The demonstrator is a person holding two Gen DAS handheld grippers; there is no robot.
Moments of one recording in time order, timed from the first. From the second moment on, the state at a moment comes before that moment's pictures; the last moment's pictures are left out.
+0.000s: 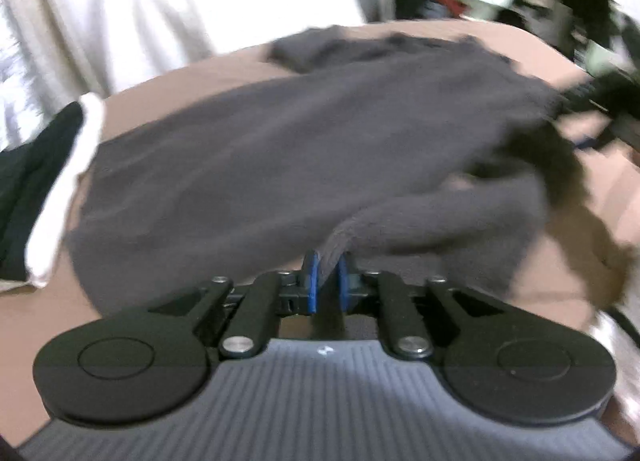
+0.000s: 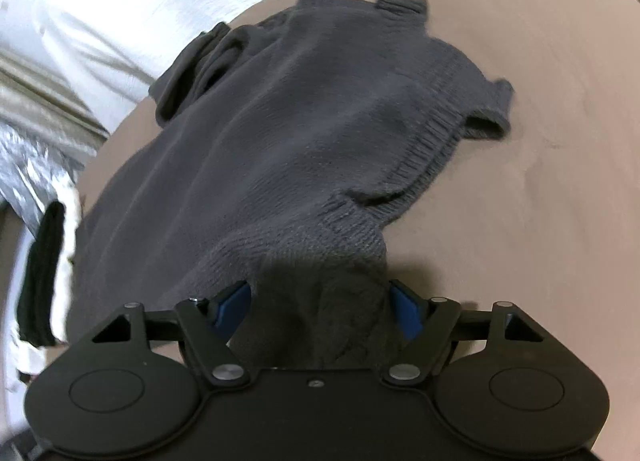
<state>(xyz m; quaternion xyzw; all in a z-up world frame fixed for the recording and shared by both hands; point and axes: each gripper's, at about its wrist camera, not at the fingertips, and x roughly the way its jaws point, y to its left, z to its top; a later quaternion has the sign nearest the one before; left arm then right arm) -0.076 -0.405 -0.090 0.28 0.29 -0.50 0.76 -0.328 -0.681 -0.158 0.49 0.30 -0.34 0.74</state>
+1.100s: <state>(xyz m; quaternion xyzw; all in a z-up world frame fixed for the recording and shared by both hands) -0.097 -0.358 -0.152 0.31 0.31 -0.46 0.77 -0.390 -0.701 -0.188 0.66 0.16 -0.32 0.66</state>
